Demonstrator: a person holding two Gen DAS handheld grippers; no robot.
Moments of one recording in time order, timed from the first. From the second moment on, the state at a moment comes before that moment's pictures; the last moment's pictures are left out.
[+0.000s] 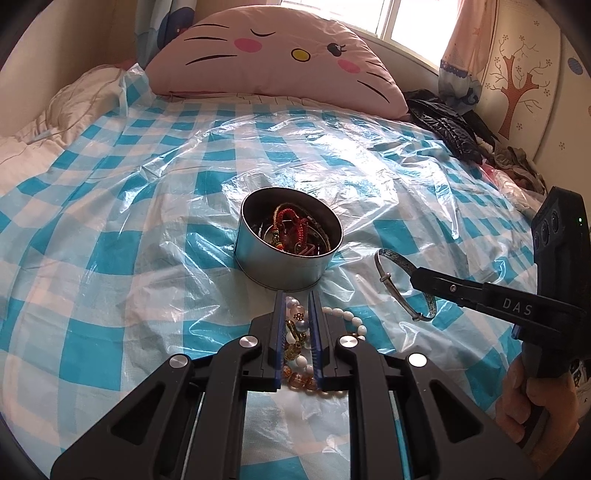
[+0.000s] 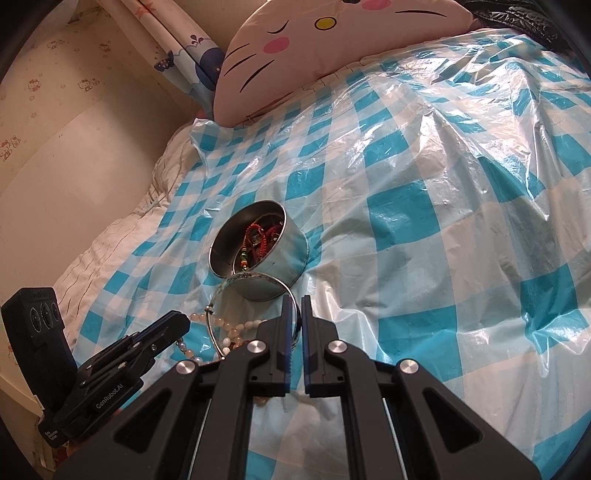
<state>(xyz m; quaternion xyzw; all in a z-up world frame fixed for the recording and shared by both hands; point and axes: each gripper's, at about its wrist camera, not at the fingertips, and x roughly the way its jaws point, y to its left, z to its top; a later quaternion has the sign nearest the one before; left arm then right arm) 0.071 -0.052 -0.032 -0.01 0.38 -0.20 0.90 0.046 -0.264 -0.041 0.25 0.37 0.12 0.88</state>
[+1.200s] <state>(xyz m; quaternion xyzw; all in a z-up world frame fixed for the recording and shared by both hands) 0.102 -0.047 -0.065 0.01 0.48 -0.21 0.85 0.051 -0.262 -0.035 0.26 0.36 0.15 0.89</state>
